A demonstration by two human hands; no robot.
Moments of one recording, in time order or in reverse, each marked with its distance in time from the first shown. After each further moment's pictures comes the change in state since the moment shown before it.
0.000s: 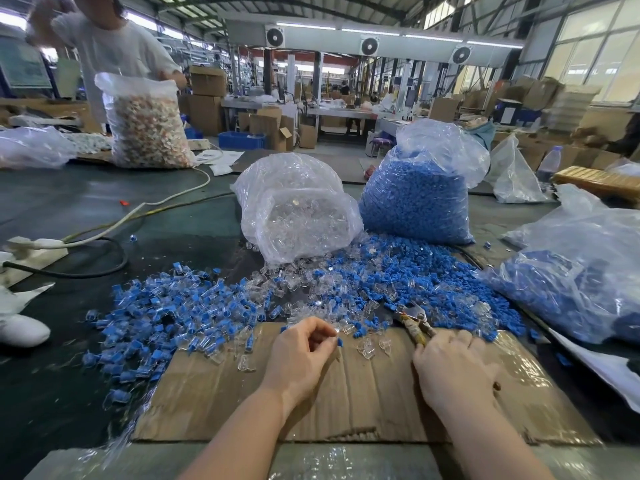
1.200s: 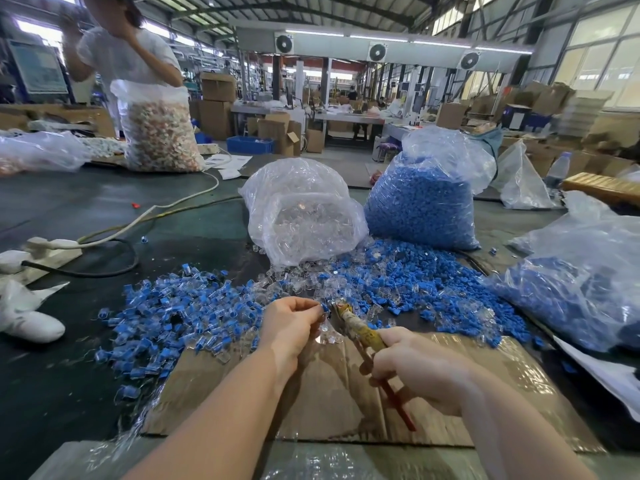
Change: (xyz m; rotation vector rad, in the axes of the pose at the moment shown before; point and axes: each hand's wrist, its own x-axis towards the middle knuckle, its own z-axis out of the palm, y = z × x) left_hand 0.031 0.015 -0.019 -0.494 0.216 -0.424; right_hand -0.017 -0.026 -0.057 0.924 -0.775 -0.309
